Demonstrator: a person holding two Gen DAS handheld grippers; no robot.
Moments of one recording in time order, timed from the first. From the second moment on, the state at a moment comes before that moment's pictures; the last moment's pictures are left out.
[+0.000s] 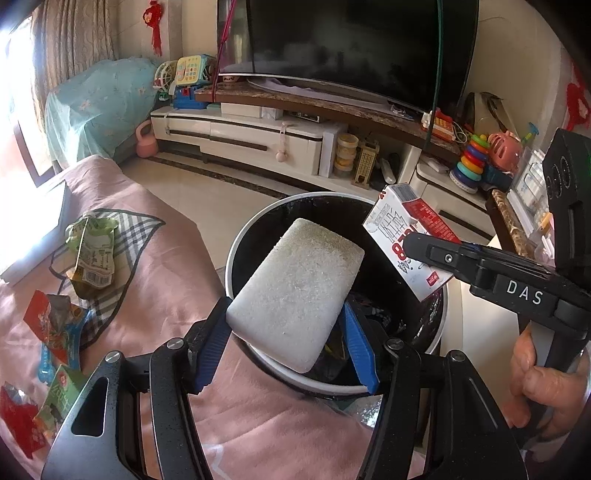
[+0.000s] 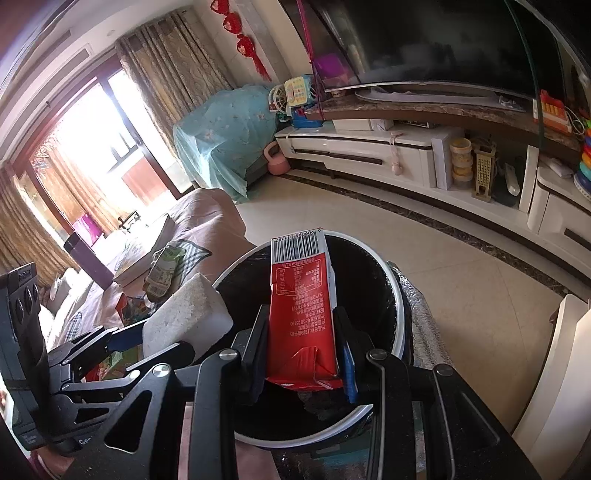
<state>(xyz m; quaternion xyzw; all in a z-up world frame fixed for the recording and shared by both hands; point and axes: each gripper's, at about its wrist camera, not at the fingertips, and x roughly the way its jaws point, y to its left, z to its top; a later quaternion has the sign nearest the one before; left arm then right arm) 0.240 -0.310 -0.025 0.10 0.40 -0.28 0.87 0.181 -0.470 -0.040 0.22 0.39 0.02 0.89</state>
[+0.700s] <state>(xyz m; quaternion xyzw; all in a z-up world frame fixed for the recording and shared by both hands) 0.195 -0.209 -0.034 0.02 0.41 -0.24 0.88 0.155 -0.442 -0.033 0.26 0.35 0.04 0.90</state>
